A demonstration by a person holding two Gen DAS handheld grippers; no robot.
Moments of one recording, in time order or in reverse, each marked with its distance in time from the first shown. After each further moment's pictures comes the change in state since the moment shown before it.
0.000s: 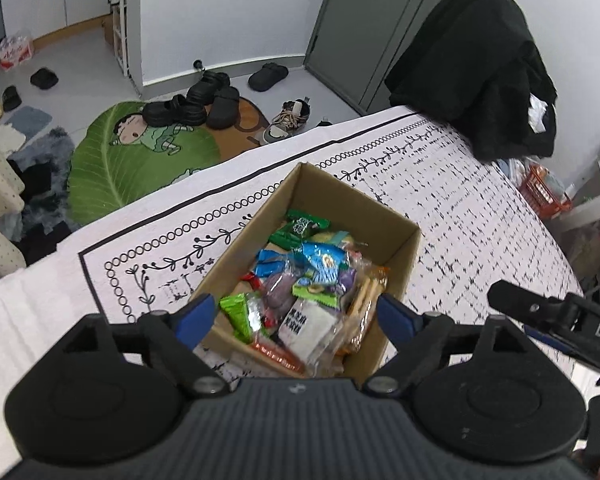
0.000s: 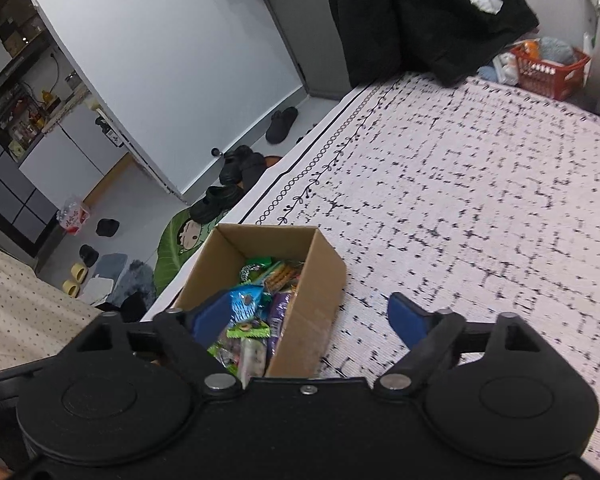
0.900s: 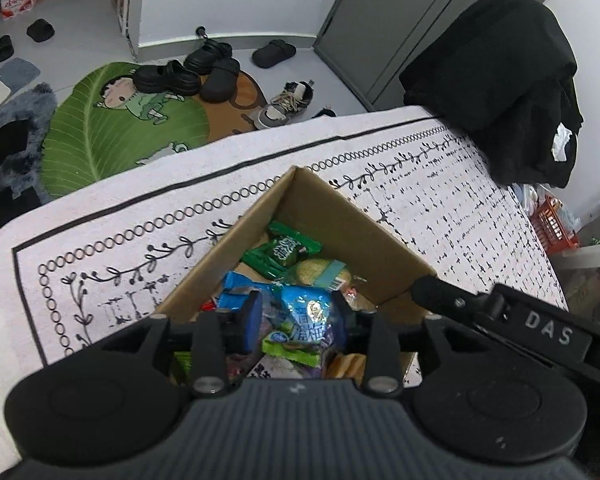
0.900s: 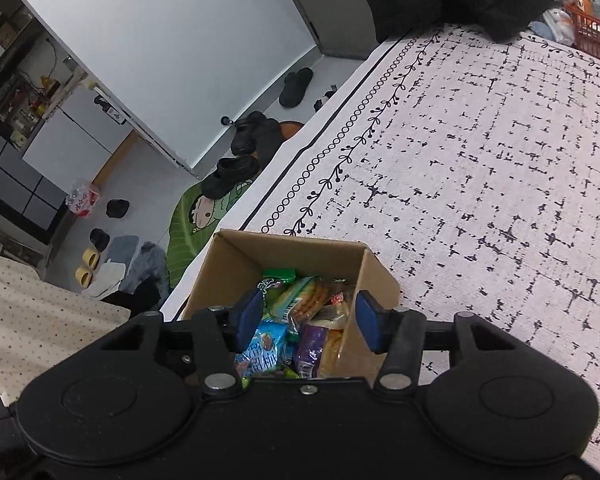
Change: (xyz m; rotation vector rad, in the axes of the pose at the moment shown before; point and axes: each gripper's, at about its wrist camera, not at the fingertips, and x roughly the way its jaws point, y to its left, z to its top) left arm 0.082 0.003 0.037 -0.145 0.060 -0.046; right arm 0.102 0.015 0.038 0.036 0.133 0.073
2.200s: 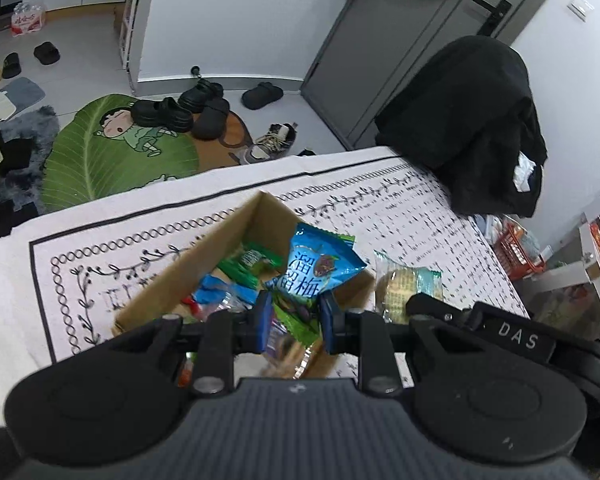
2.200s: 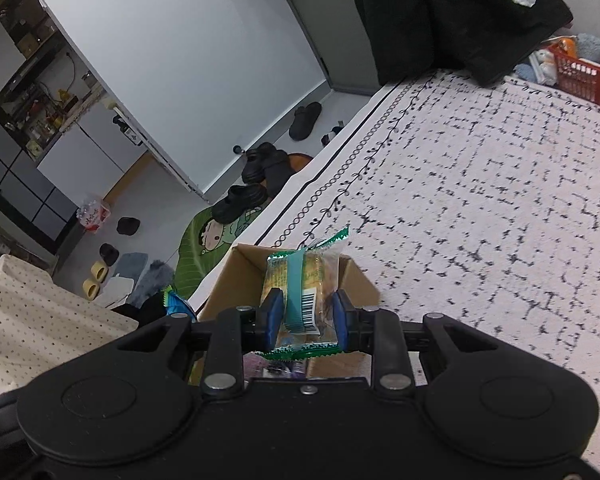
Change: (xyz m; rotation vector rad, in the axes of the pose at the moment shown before) left arm -0.060 -0.020 -0.026 -0.028 -0.132 -0.046; right arm -0.054 -0.005 -0.010 -0.043 -0.094 0.021
